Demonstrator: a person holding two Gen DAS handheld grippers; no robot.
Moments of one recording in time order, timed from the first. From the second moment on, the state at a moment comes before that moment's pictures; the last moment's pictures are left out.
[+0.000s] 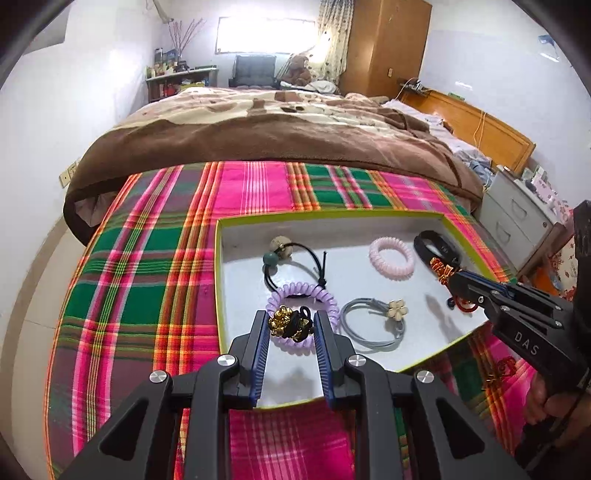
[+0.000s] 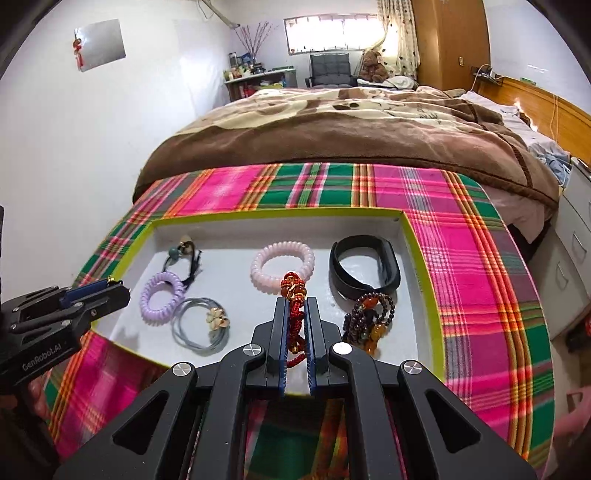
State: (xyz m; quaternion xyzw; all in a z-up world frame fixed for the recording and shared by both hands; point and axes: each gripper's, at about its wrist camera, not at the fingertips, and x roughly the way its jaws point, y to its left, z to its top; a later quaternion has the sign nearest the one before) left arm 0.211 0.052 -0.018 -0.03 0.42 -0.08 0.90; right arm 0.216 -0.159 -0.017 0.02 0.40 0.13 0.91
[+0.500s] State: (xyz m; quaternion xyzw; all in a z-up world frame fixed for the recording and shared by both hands) left arm 0.215 0.047 -0.034 -0.02 0.43 -0.09 0.90; right arm 0.228 -0.154 -0.030 0.00 0.41 0.12 0.90
